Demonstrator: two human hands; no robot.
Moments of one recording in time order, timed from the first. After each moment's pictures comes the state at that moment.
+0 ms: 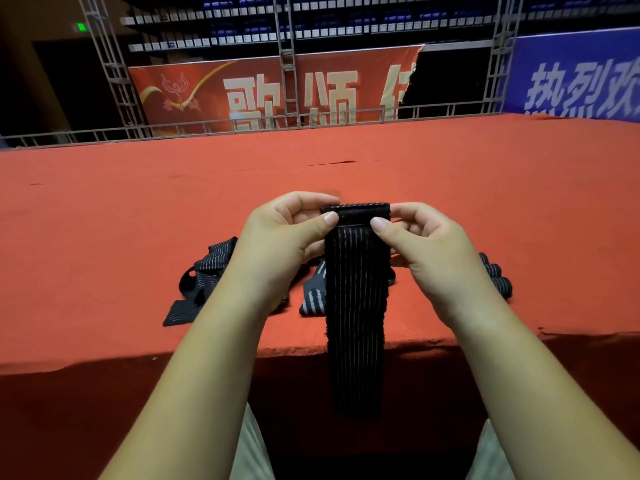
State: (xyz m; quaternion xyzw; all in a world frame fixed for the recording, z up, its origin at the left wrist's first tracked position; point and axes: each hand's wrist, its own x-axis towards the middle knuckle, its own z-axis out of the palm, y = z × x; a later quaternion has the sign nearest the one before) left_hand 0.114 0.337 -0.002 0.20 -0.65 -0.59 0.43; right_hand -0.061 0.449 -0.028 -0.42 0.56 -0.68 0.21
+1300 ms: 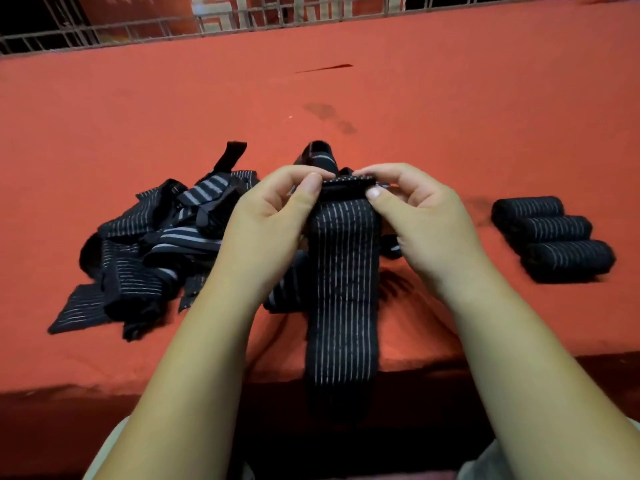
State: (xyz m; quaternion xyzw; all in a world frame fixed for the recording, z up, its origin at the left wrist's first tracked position) left_hand 0.022 0.217 -0.123 0.27 -0.73 -0.49 0.40; right_hand -0.145 0.311 -0.135 -0.43 0.57 -0.66 0.24
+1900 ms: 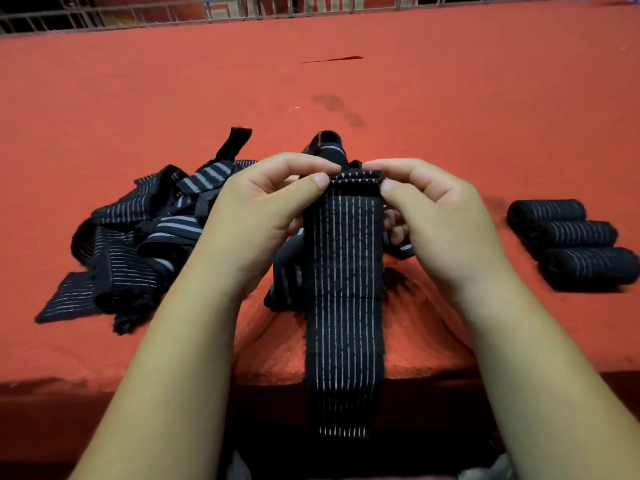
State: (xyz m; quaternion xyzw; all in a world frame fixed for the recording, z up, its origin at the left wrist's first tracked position) left_hand 0.029 0.201 -0.119 0.23 -0.68 -0.58 0.39; right_hand -0.143 0.307 -0.134 -0.40 0.58 -0.66 0.25
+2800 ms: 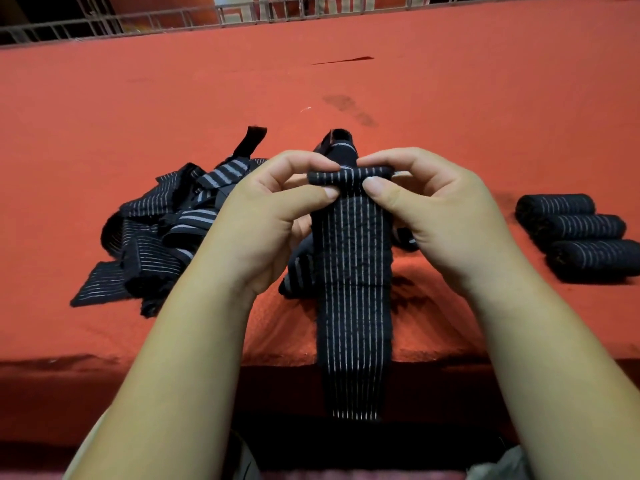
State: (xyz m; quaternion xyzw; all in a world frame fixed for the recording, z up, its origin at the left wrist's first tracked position) left_hand 0.040 0.218 -0.112 0.20 -0.57 -0.70 0.37; right_hand -0.136 0.317 -0.128 -0.49 0.52 -0.64 0.28
